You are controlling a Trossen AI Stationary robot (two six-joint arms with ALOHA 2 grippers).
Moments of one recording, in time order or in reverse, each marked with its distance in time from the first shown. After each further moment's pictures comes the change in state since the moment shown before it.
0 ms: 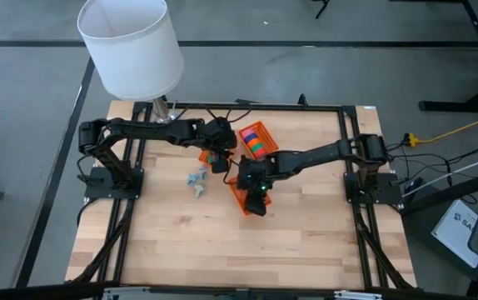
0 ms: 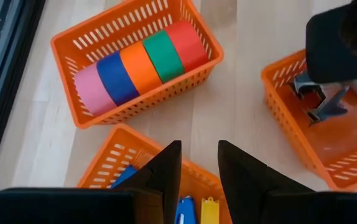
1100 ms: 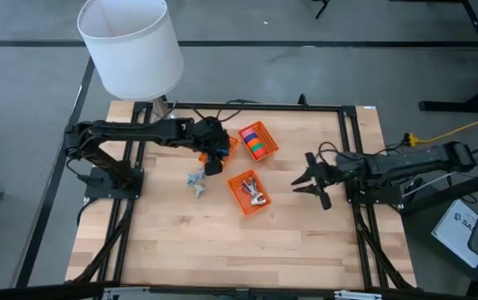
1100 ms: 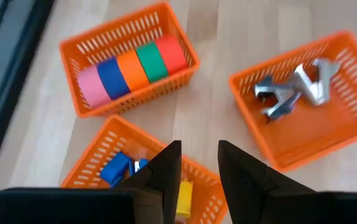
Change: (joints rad) left arm -0.039 -0.130 0.002 -0.112 -0.003 -0.080; right arm 0.068 -1.185 -0.917 0.431 0.319 -0.182
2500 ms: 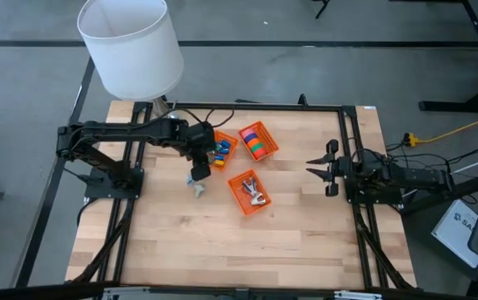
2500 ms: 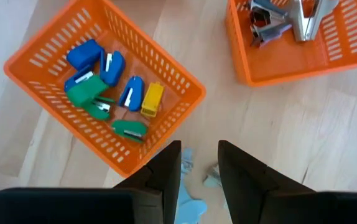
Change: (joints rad) left arm -0.011 -0.080 -0.001 -0.330 0.051 -0.258; right arm -0.163 -0.738 -0.309 -0.080 0.159 -0.261
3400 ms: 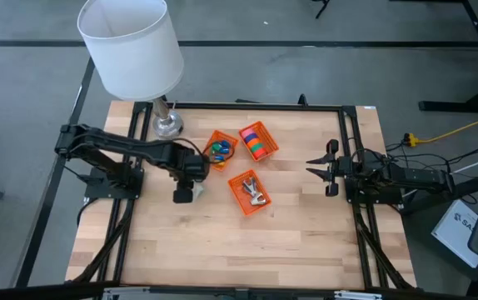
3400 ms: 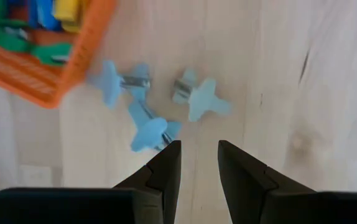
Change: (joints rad) left arm -0.240 0.006 -0.087 -0.162 -0.062 0.035; right arm -0.001 0.000 0.000 0.002 0.005 0.003
